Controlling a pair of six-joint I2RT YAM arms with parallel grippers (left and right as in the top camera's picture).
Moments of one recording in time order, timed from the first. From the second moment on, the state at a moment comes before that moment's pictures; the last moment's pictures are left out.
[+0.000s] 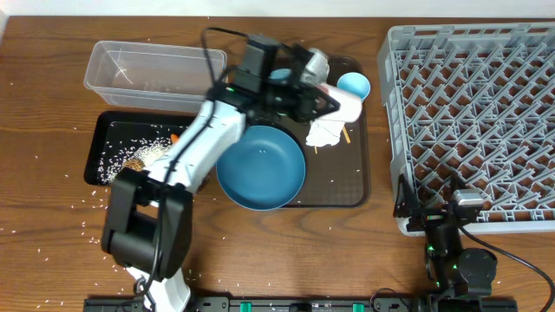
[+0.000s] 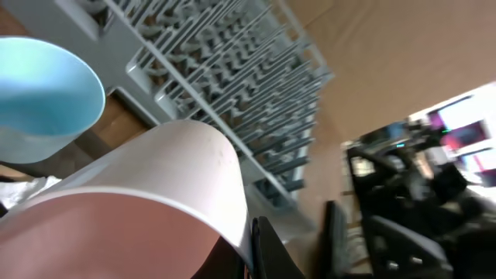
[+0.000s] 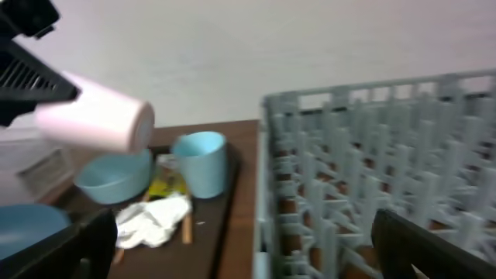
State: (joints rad) left arm -0.38 1.89 1.42 -0.25 1.07 -0.26; right arm -0.02 0.01 0.01 -0.02 -0.15 0.18
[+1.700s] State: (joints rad) left arm -0.18 1.89 1.43 0.94 1.44 -1.41; right arm -0.02 1.19 1.13 -0.26 -0.64 0.09
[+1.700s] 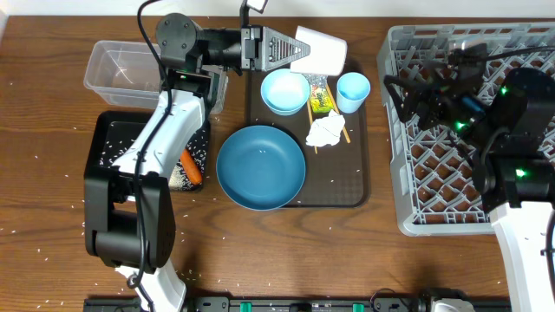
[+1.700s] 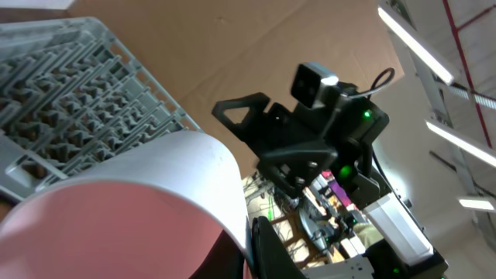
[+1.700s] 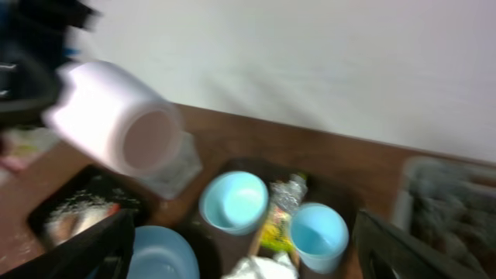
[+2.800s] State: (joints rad) left arm -0.17 1.89 1.43 0.69 1.43 -1.23; right arm -0.03 1.71 1.14 0.52 -1.23 0.56
